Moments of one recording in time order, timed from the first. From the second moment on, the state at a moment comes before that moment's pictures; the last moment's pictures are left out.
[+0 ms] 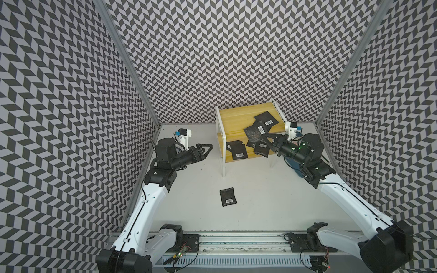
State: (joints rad) left arm -0.13 1.02 0.94 -0.27 0.67 -0.62; right arm 0.38 1.17 0.95 0.18 -0.47 1.22
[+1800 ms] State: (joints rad) left arm -0.13 0.98 0.89 -0.29 0.68 -0.59; right arm 0.25 1.10 1.09 -0.13 -0.82 0.87
